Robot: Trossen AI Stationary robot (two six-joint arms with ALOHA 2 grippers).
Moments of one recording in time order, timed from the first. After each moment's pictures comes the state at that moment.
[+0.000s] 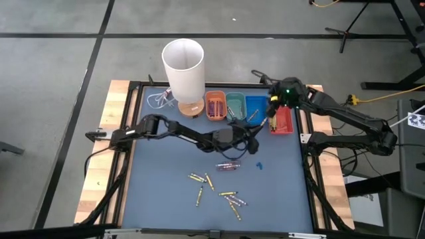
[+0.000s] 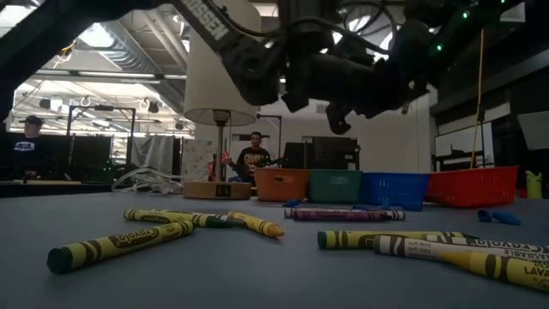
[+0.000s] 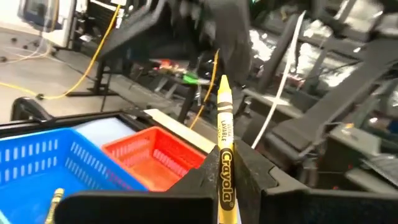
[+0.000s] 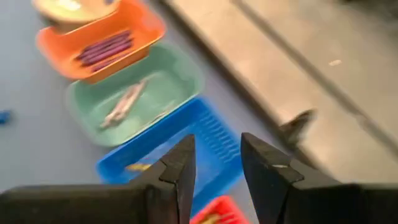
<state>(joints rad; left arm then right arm) -0.03 2.36 1.55 0.92 -0.55 -0.34 -0.58 1.00 0.85 -0.58 0.15 -0.09</state>
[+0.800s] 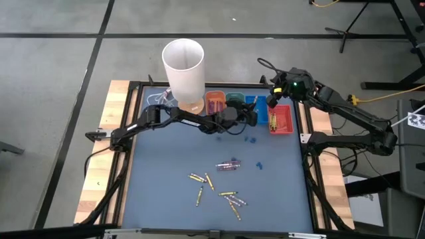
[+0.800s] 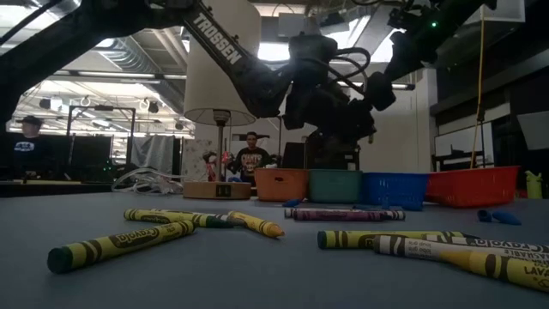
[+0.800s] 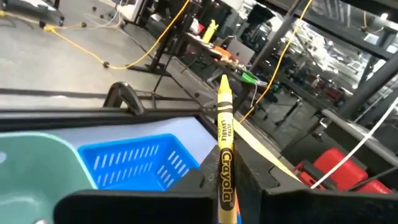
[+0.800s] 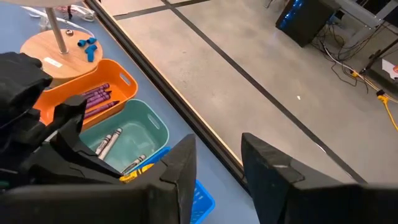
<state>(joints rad) 0.16 2.38 1.61 0.72 -0.56 -0.58 -0.58 1.00 0.99 -0.56 0.24 -0.16</state>
